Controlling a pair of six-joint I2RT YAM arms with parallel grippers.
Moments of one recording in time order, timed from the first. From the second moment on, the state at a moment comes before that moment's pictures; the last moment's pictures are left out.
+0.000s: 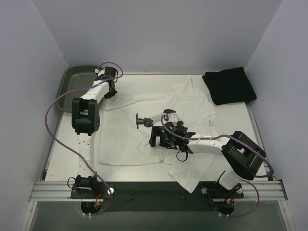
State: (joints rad) left arm -0.14 2.34 1.93 -0.64 -0.40 -0.57; right arm 0.87 1.58 0.69 0.11 0.14 0.71
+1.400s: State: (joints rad) left arm -0.10 2.31 1.90 -0.65 -0.26 -0.53; right arm 0.92 1.59 0.71 0.07 0.21 0.71
